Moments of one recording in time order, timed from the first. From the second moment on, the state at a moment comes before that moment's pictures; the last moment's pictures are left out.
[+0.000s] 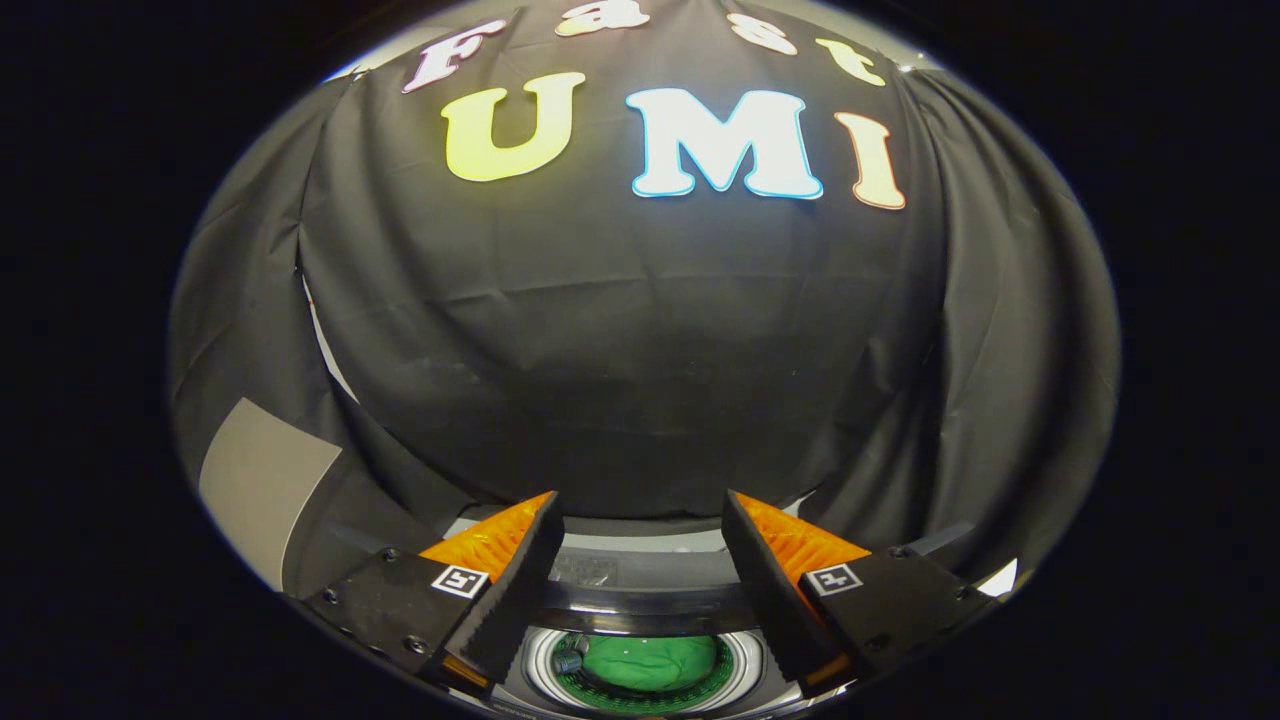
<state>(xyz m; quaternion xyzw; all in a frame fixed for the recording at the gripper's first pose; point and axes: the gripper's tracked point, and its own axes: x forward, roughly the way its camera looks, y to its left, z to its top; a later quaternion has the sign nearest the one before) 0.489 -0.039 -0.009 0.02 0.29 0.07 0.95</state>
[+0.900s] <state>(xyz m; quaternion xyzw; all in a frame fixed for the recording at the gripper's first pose) 0.444 -0.041 -0.012 0.02 0.21 0.07 0.97</state>
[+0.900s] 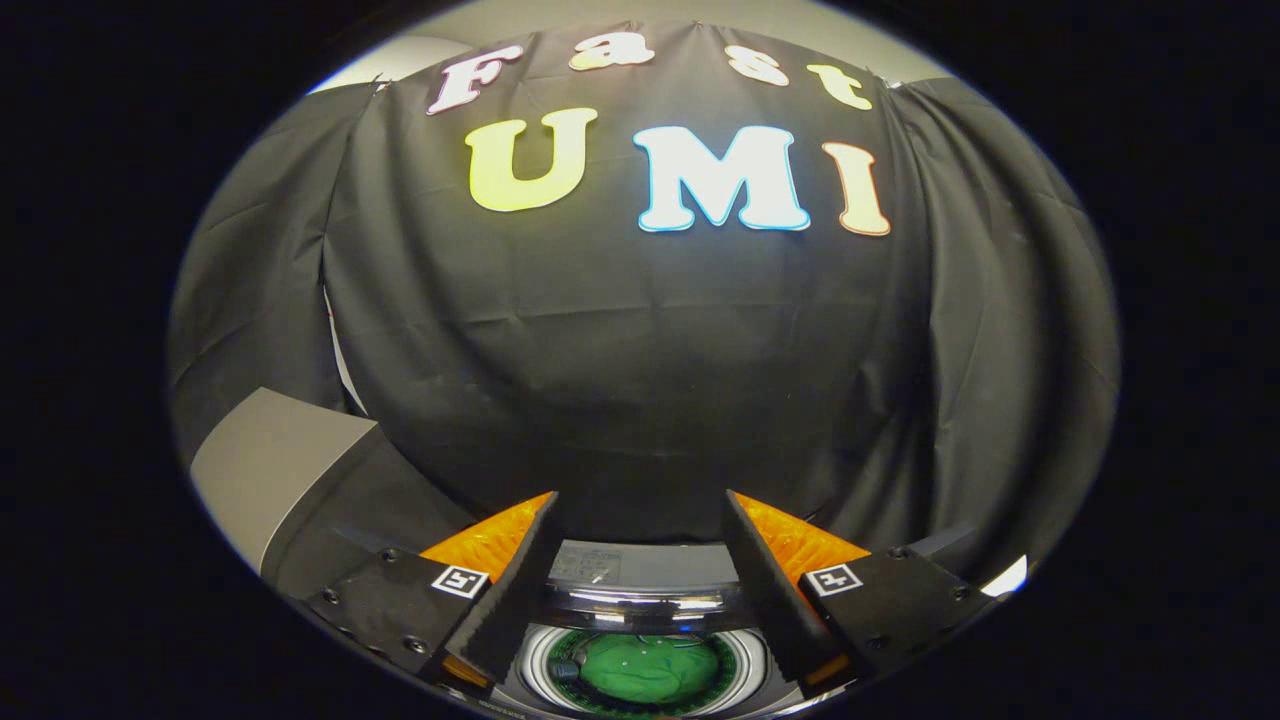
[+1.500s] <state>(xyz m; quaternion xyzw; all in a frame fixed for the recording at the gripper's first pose) 0.368 -0.045 -0.050 0.03 0.18 0.05 0.98</state>
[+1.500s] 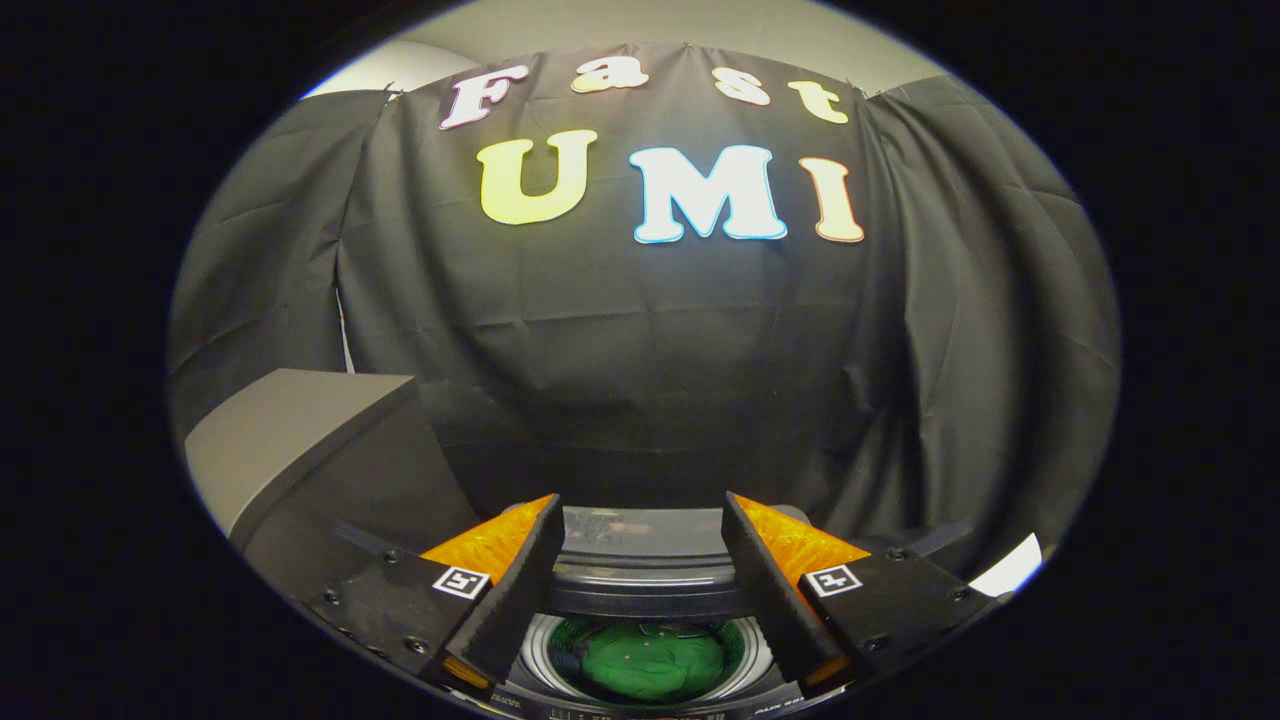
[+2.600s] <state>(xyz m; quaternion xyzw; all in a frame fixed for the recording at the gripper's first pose) 0.168 -0.052 -0.018 0.04 0.07 0.03 1.00</state>
